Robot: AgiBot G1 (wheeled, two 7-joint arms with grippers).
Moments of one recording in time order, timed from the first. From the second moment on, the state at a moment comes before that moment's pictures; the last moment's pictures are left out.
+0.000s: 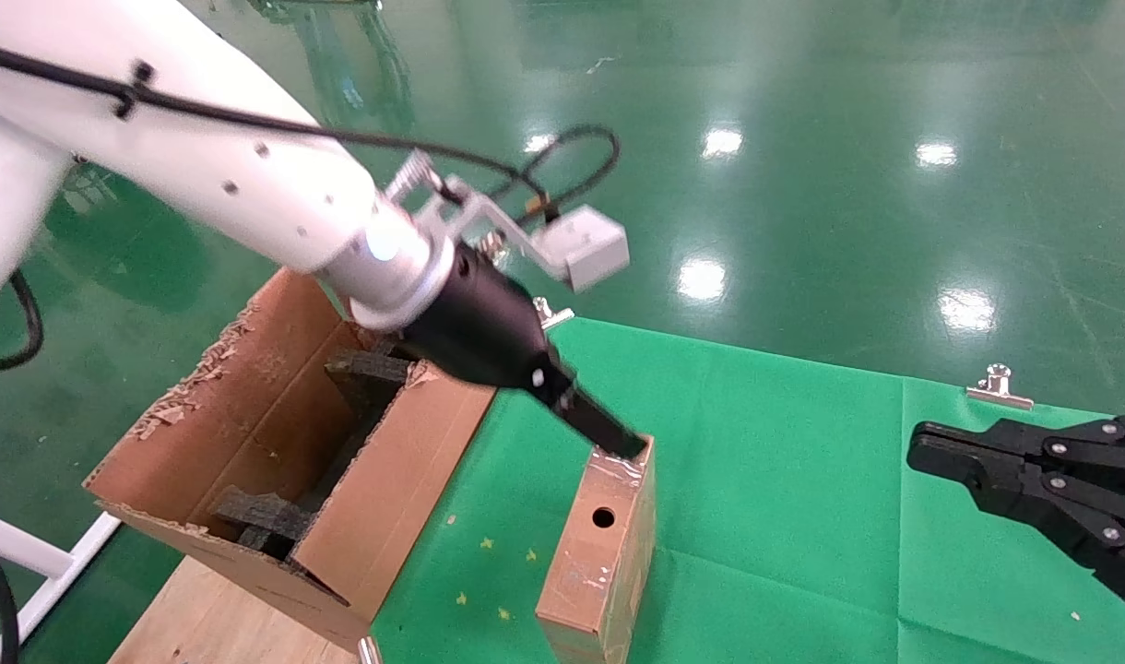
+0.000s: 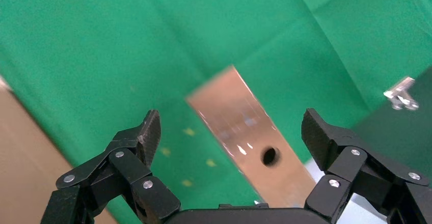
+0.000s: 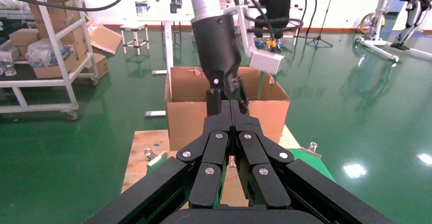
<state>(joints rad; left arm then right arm) -1.89 0.93 1.01 -1.33 1.60 1.58 -1.54 1.08 -0.58 -0.34 1.25 -0.68 -1.46 0.15</state>
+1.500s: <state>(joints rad) -1.86 1.07 1.25 -1.31 1.66 1.52 -1.65 1.08 -0.58 -0.34 1.25 -0.68 -1.46 0.15</state>
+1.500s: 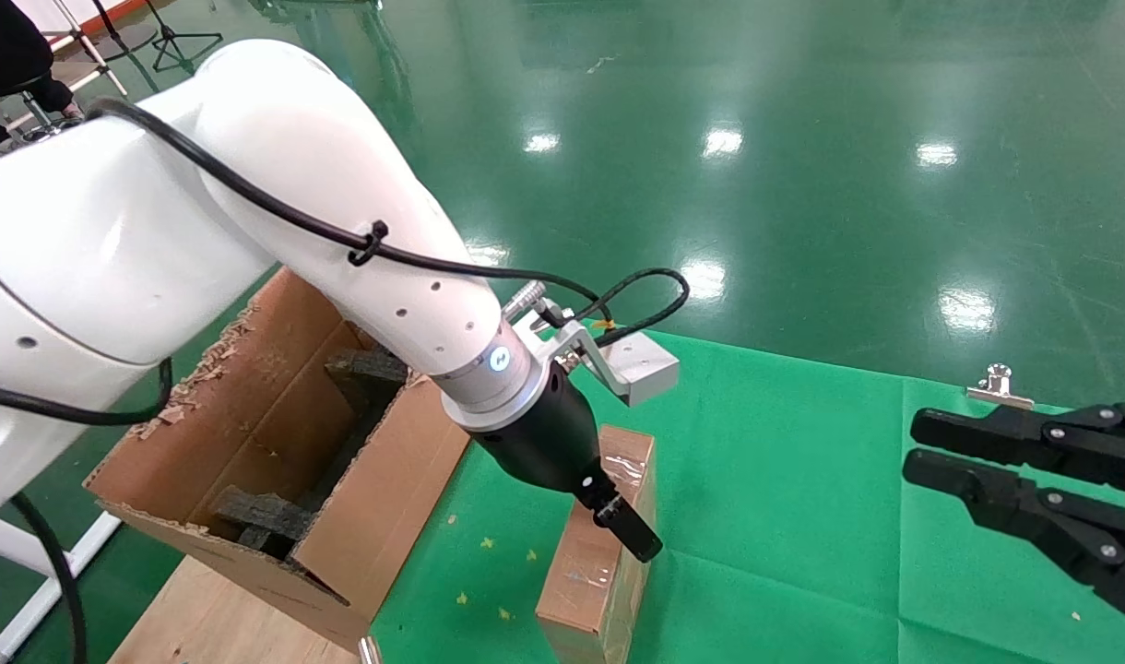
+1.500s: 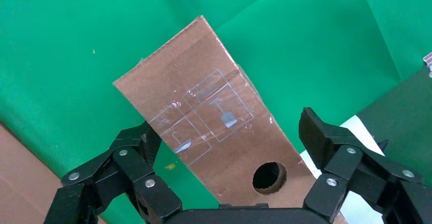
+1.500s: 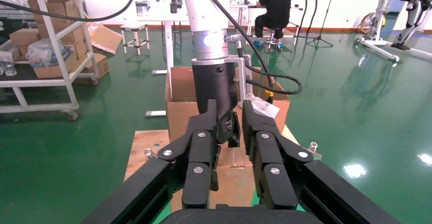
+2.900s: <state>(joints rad) -2.05 0.74 1.07 -1.30 1.64 1.43 -1.36 1.08 -0.58 -0.34 1.25 -0.68 -1.46 0.15</state>
